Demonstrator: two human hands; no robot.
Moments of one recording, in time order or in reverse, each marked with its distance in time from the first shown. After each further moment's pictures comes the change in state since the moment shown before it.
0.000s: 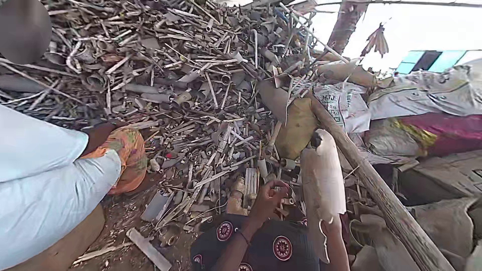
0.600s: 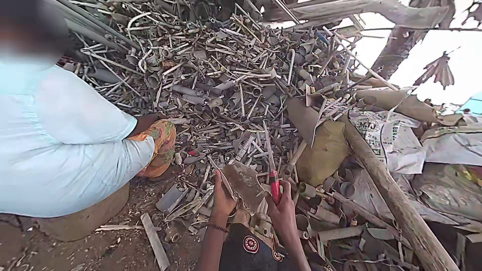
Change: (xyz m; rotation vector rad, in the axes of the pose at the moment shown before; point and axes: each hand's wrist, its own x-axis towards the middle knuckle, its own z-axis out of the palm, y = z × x) left_hand 0.001 -0.012 -0.136 -0.937 0.755 0.183; right_hand 0.006 0.044 0.123 -0.606 -0.710 -0.218
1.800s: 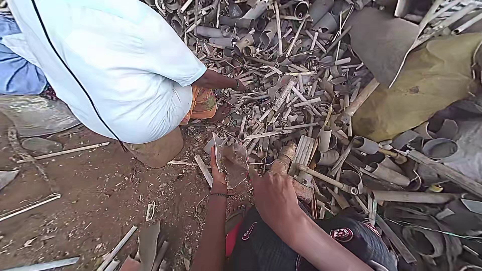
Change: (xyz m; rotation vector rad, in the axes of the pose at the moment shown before) left_hand -0.007 0.050 -0.174 0.289 0.223 0.318; right_hand -0.034 -0.078 0.079 -0.923 -1.086 -0.048
